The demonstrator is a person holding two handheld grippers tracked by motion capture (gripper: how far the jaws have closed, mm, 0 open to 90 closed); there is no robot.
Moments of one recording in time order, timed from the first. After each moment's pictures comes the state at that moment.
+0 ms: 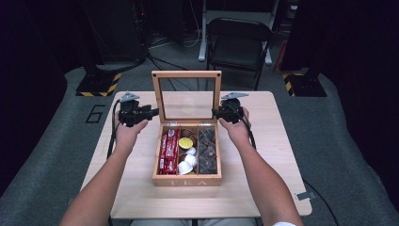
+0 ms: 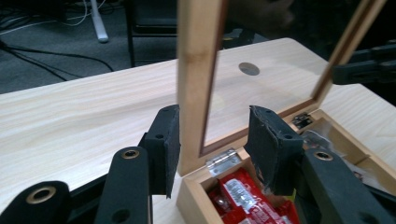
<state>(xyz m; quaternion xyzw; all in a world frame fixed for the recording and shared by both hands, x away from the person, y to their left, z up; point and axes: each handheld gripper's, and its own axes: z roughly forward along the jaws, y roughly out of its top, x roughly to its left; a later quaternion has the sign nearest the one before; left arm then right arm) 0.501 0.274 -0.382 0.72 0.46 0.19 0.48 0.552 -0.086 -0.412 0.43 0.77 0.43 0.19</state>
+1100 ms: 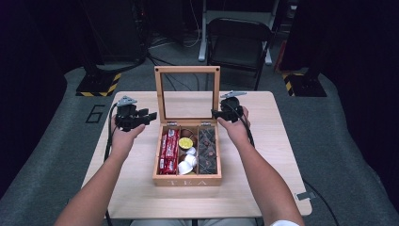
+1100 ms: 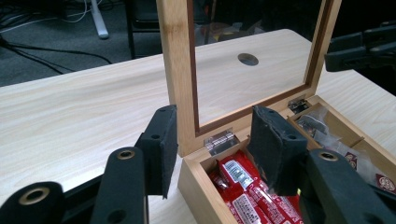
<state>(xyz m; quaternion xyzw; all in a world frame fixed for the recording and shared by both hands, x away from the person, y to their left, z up) 0.488 0.282 -0.382 0.73 0.45 0.19 0.47 0.554 -0.083 -0.410 0.44 0.77 0.40 0.20</state>
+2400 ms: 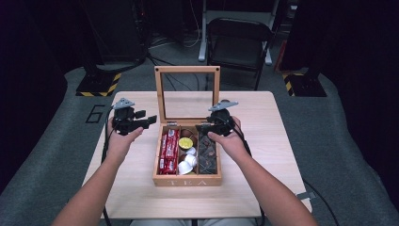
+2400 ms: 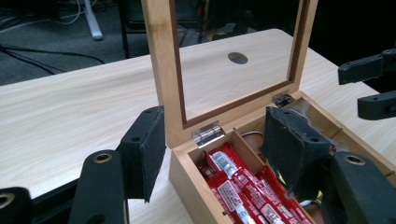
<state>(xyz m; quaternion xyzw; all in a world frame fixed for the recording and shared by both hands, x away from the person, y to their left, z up) 0.471 0.283 -0.376 0.74 0.44 0.18 0.48 0.493 -0.050 -0.397 0.36 0.82 0.44 0.13</state>
